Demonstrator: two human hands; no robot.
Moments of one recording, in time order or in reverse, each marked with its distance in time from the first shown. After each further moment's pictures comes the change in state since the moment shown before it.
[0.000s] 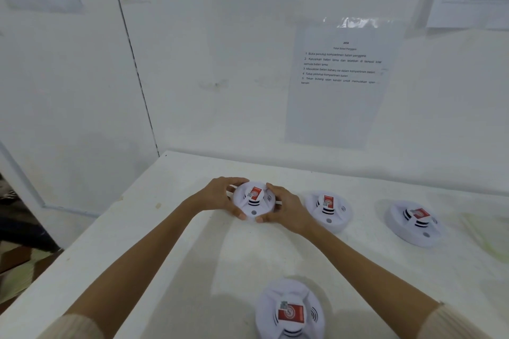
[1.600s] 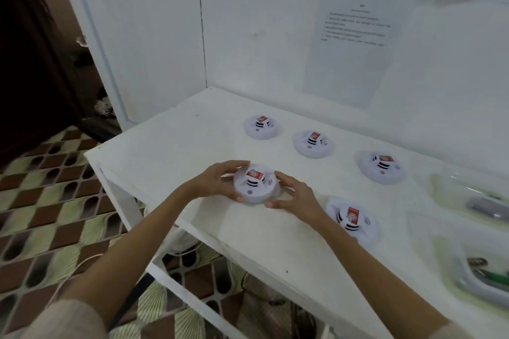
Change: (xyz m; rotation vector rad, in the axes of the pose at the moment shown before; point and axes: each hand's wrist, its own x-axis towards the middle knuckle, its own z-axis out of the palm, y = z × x) left_hand -0.199 0.060 0.149 -0.244 0.202 -0.136; right_hand -0.211 0.022 -0.043 0.076 -0.241 -0.134
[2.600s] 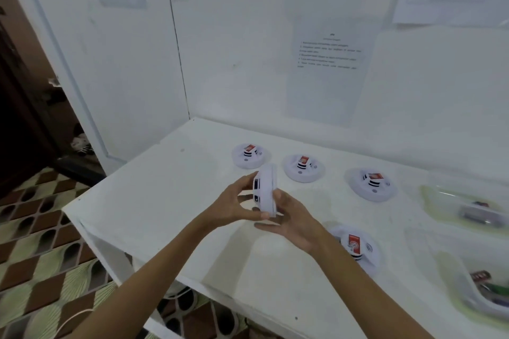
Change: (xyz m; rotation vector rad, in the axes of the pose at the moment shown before) left_hand 0.018 0.058 0.018 -0.114 -0.001 0.202; right_hand 0.009 -0.046 -0.001 0.874 -0.104 0.254
